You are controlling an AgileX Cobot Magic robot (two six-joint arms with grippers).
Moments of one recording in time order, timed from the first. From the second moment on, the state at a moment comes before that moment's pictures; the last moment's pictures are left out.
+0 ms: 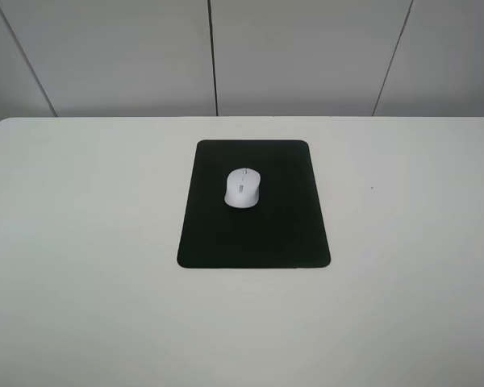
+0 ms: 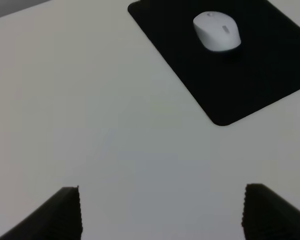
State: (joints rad) left arm -0.63 0.11 -0.51 0.05 1.08 -0.11; right arm -0.08 -0.01 -0.51 -0.05 1.07 0.03
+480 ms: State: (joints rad) left arm -0.30 -0.01 -0.51 -0.06 1.08 0.05; right arm -0.08 -0.01 -0.51 -0.05 1.07 0.03
